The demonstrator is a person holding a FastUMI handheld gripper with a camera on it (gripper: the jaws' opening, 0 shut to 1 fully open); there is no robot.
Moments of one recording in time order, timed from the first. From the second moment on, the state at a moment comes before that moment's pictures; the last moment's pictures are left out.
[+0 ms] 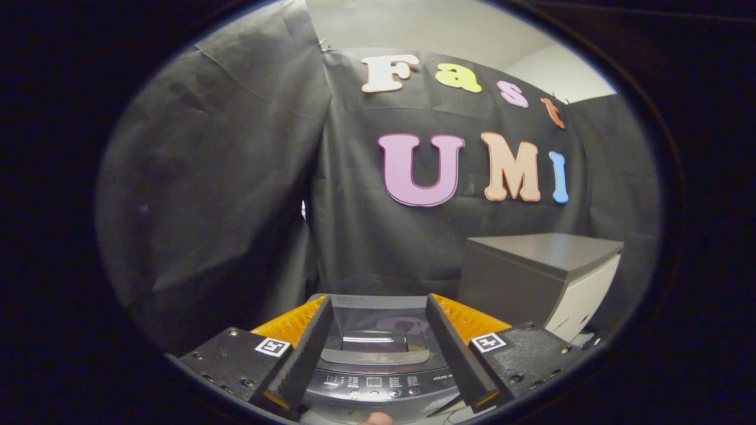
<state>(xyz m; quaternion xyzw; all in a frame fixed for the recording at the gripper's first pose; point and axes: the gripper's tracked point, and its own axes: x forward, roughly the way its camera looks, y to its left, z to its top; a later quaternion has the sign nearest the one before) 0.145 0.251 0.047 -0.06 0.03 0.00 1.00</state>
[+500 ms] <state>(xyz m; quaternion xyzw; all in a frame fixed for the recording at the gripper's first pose) 0.079 0.207 0.106 -0.03 -0.01 -0.02 1.00</state>
